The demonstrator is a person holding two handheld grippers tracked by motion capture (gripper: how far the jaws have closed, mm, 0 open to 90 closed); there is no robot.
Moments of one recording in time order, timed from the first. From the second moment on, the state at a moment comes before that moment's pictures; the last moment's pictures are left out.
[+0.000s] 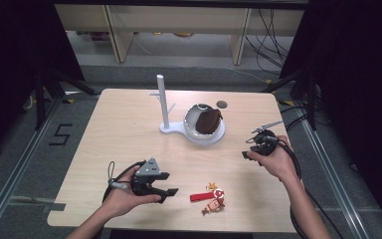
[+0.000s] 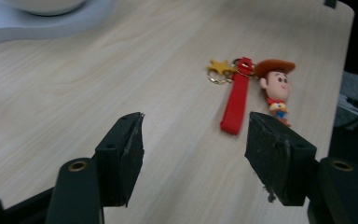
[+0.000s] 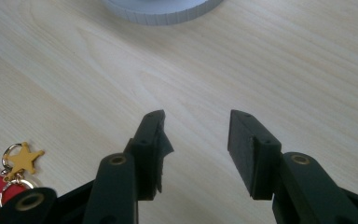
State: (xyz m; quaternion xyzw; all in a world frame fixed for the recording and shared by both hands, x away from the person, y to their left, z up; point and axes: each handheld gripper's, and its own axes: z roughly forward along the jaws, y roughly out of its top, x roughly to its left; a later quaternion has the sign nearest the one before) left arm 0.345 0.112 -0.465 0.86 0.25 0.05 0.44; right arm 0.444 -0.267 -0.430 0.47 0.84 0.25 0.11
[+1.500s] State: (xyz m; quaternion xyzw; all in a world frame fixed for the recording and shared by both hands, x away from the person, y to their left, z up) left arm 0.330 -0.008 -0.493 0.92 0.13 0.03 0.36; right arm 0.443 -0.264 -0.440 0.47 0.84 0.25 0.09
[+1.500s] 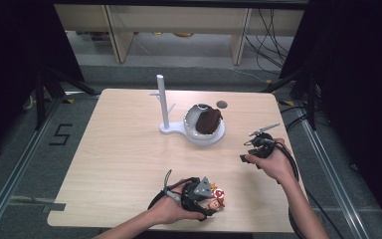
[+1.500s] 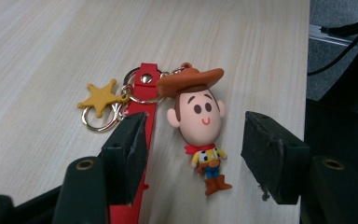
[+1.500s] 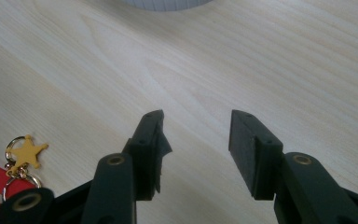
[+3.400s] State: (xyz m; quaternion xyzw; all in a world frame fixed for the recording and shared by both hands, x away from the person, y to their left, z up) left arm 0.325 -0.040 -0.490 0.96 0.13 0.03 0.25; right arm 0.442 -0.264 -0.441 0.48 0.84 0.24 0.09
